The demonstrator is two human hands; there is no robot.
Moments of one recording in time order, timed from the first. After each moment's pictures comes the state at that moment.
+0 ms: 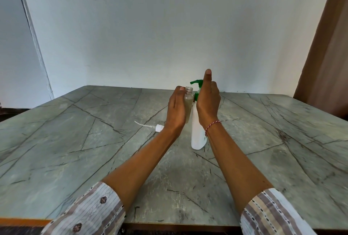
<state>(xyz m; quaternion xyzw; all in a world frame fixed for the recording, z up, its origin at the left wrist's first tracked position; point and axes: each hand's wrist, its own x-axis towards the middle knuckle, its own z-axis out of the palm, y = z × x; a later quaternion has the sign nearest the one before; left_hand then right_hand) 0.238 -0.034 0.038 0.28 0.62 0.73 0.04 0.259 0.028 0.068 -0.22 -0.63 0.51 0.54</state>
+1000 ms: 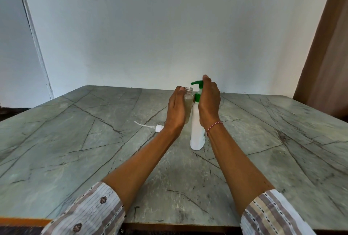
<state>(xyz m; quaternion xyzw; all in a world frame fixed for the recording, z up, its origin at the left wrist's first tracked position) 0.243 -0.038 0.043 0.30 0.62 0.72 0.02 0.264 0.027 0.071 -0.21 -0.59 0.58 0.52</state>
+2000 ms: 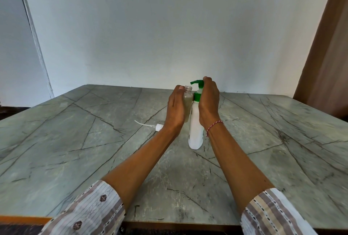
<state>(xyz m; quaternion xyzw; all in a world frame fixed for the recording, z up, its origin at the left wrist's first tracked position) 0.239 -0.037 0.042 0.29 0.62 0.73 0.03 0.263 0.026 0.071 -0.18 -0.57 0.62 0.50</state>
